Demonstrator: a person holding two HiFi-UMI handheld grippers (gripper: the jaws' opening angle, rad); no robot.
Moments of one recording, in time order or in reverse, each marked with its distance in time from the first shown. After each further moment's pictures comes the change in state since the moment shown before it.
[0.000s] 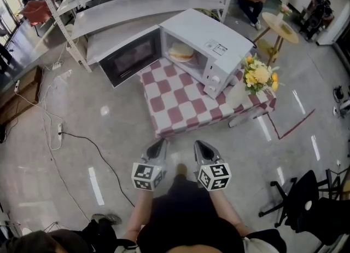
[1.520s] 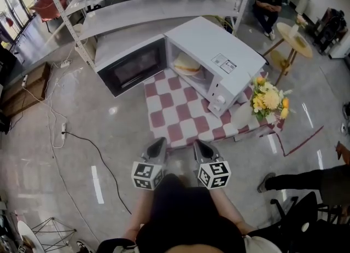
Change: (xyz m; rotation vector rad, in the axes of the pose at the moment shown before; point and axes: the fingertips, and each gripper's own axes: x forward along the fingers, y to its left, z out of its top) left arm 0.082 0.032 0.021 -0.006 -0.030 0.087; right arm 0.085 -0.052 0.032 -0.024 0.010 0.112
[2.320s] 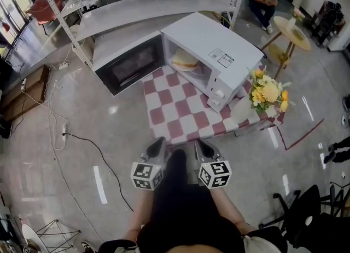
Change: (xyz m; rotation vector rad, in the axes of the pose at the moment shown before) left arm -0.010 0.000 -0.009 -0.007 0.019 -0.007; right arm -0.010 0.001 -0.011 0.038 -0.008 -0.032
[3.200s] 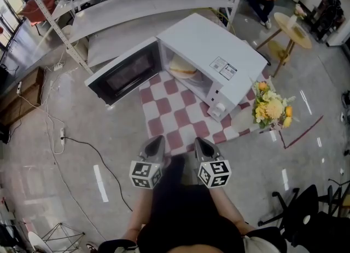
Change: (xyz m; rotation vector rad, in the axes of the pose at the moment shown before) left arm 0.056 0.034 0.026 -0.025 0.035 -0.015; right arm 0.049 -0.024 0.035 0.024 0.016 -0.040
